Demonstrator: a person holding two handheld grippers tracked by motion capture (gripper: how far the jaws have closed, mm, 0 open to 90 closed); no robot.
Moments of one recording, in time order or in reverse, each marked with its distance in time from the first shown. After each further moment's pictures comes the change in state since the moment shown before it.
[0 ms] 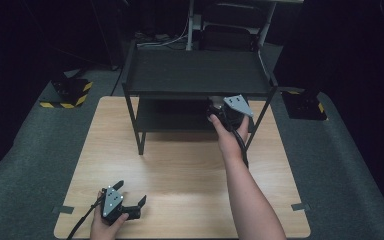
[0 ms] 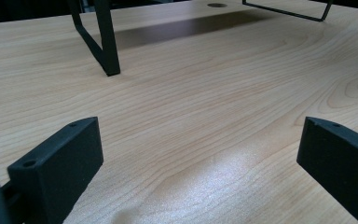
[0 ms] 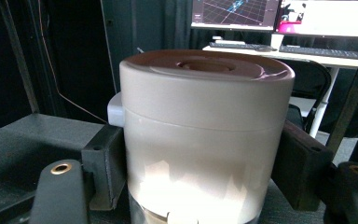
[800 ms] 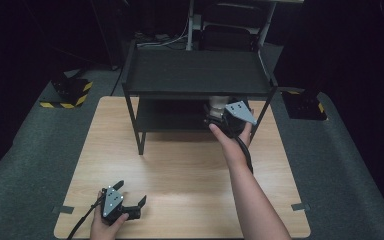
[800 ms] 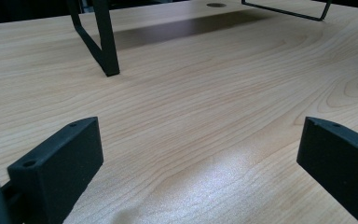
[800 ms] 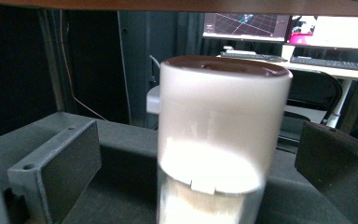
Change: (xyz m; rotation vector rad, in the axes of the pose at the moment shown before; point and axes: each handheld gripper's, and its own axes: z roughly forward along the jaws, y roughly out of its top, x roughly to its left) left arm 0.000 0.000 0.000 -0.003 -0.001 0.003; right arm -0.005 -0.010 -0.027 -0.041 0.059 -0.016
